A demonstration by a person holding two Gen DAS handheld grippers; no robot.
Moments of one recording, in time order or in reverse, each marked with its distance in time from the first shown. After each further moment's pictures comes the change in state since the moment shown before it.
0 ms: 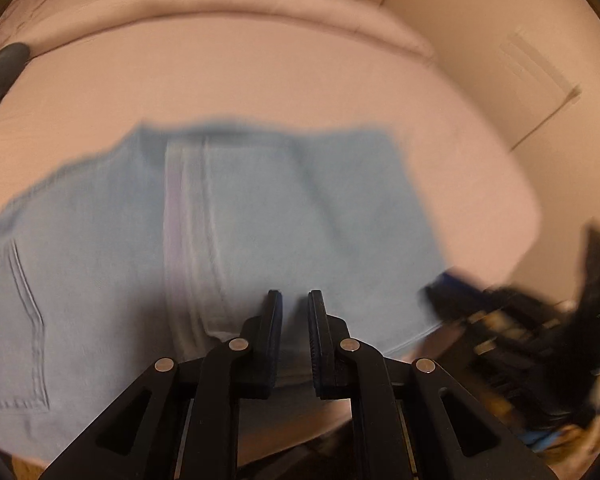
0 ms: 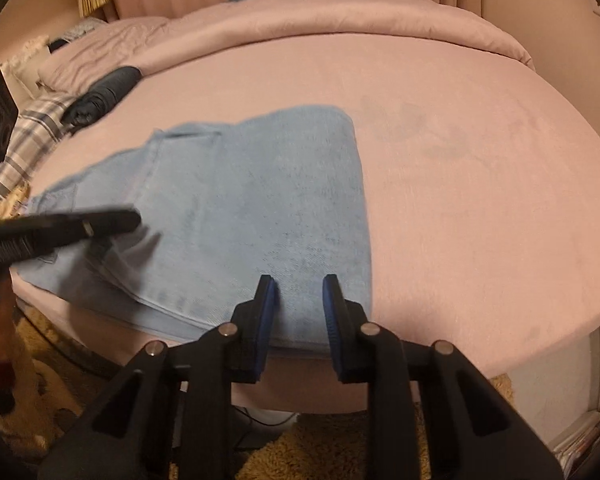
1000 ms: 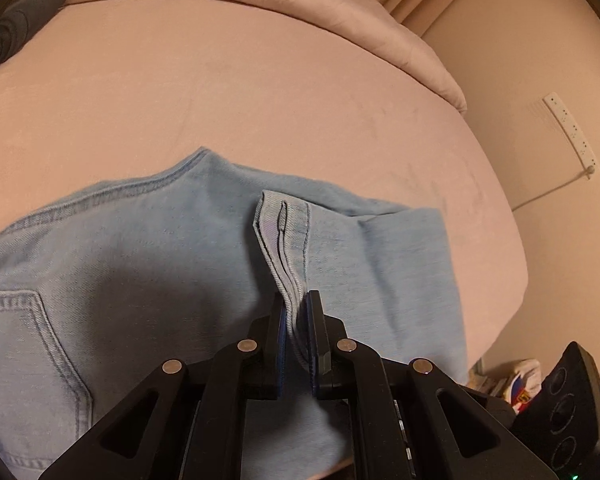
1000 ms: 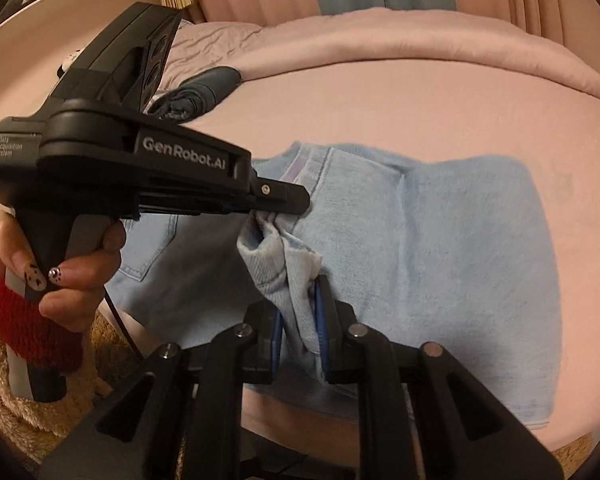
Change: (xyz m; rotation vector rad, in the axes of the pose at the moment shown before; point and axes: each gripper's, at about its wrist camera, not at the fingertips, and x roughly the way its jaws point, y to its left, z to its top) left arm 0.002 0.054 0.057 -0.210 -0.003 -0.112; right arm 0.024 0.070 0.012 -0.115 -0.072 0.308
